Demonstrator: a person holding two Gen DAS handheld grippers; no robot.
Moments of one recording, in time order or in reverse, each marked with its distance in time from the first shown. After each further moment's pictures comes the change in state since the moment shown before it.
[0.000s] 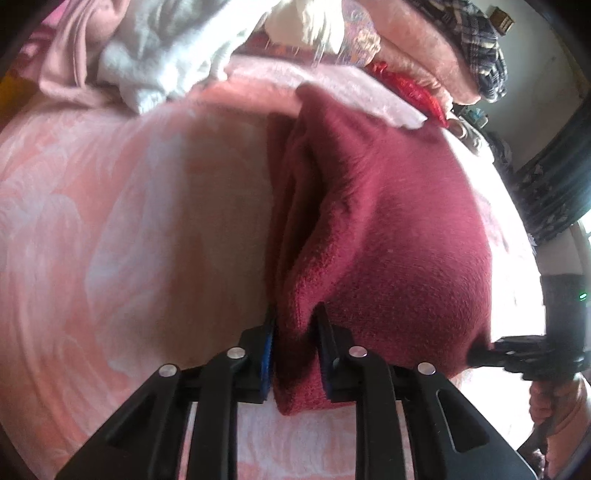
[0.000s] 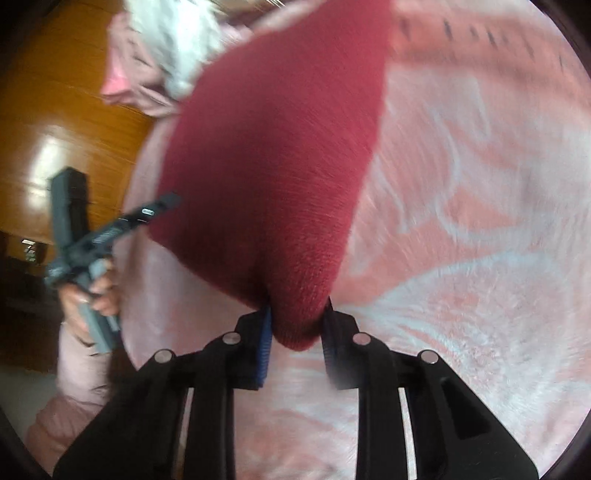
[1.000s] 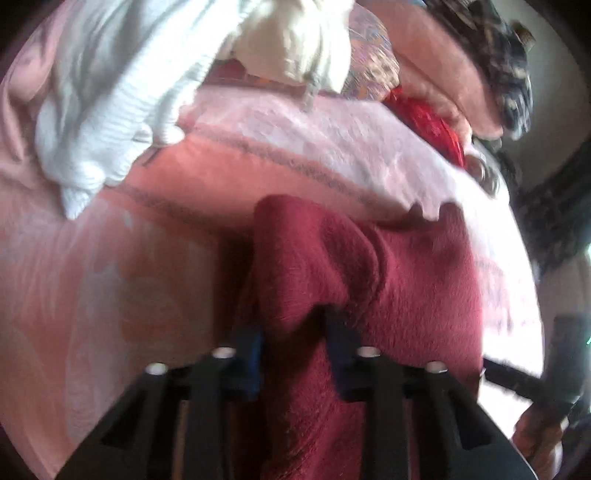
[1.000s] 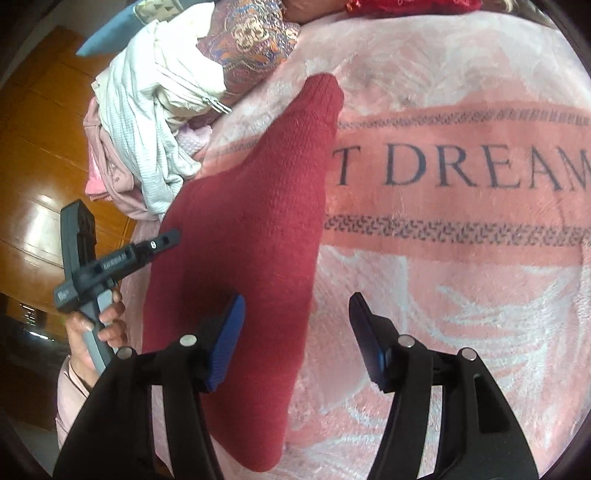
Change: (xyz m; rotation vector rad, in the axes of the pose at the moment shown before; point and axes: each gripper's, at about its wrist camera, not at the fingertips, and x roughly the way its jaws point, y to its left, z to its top) left arm 0.041 -0.029 0.136 -0.068 -0.022 -0.005; right arm -0.063 -0.033 0.100 0.075 -0.250 -0.029
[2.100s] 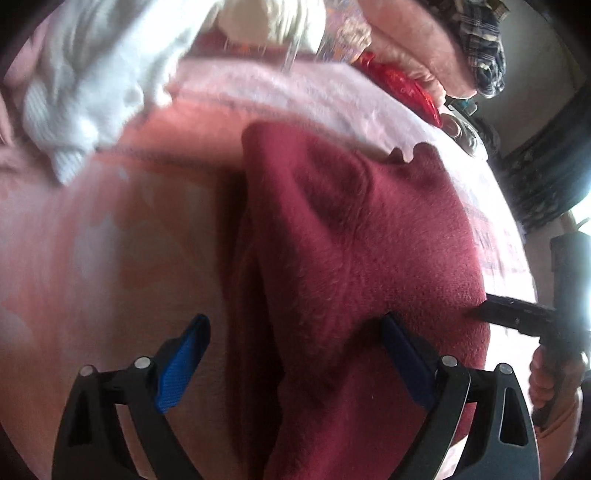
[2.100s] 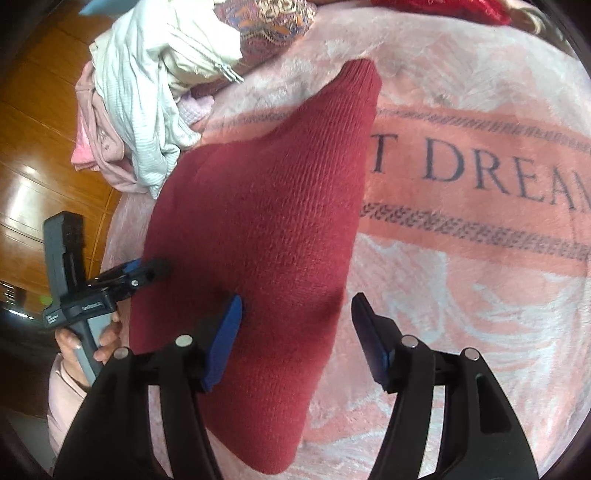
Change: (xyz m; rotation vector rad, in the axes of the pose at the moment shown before) left arm 0.004 0.018 -0.039 0.100 0.115 -0.087; right arm 0.024 0.040 -0.002 -0.052 0.091 -0.089
